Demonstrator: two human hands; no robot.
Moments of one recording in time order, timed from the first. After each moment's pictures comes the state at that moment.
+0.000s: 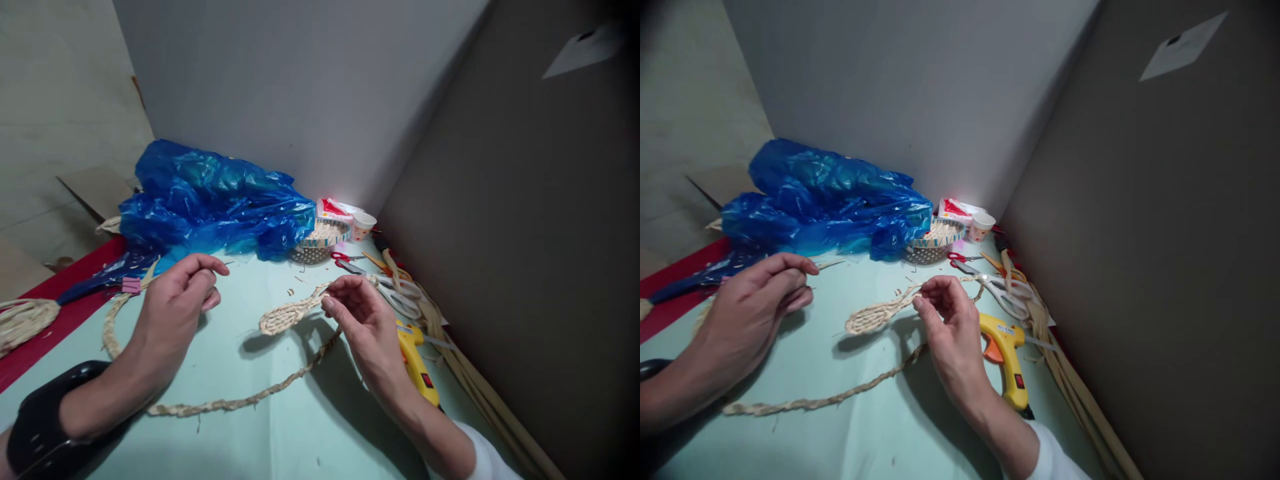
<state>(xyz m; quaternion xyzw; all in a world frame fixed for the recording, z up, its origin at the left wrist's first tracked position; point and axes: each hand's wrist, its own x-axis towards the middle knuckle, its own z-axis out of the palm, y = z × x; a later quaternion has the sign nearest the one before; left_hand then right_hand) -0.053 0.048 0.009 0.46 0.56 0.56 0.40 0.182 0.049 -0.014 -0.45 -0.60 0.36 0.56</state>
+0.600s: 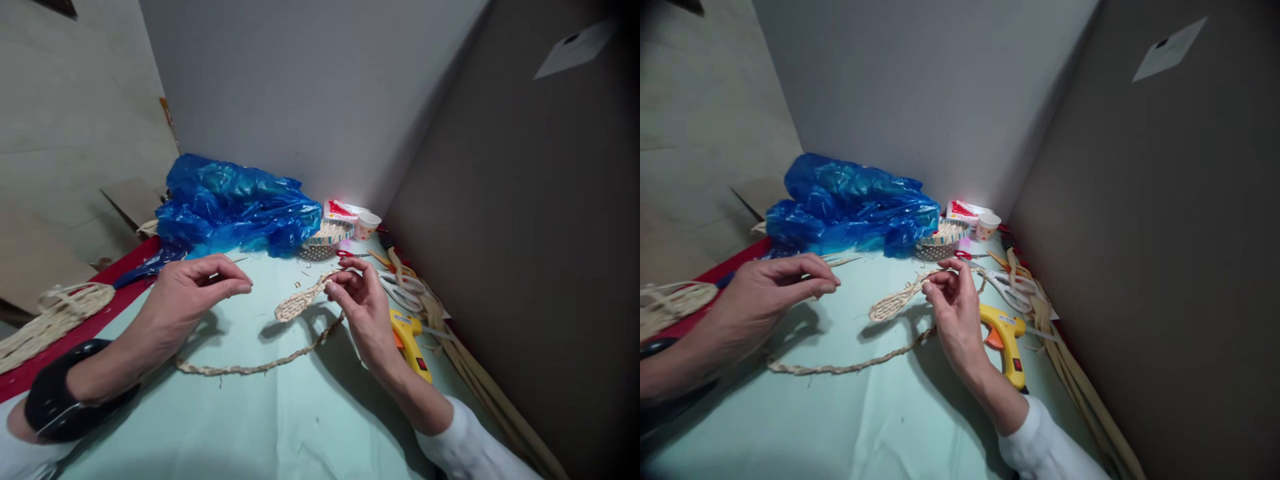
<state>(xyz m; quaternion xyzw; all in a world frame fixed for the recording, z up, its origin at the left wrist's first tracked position) -0.071 0.031 0.026 0.59 0.56 0.49 0.32 0.182 0.054 -0.015 -0.39 -0.55 0.42 0.60</state>
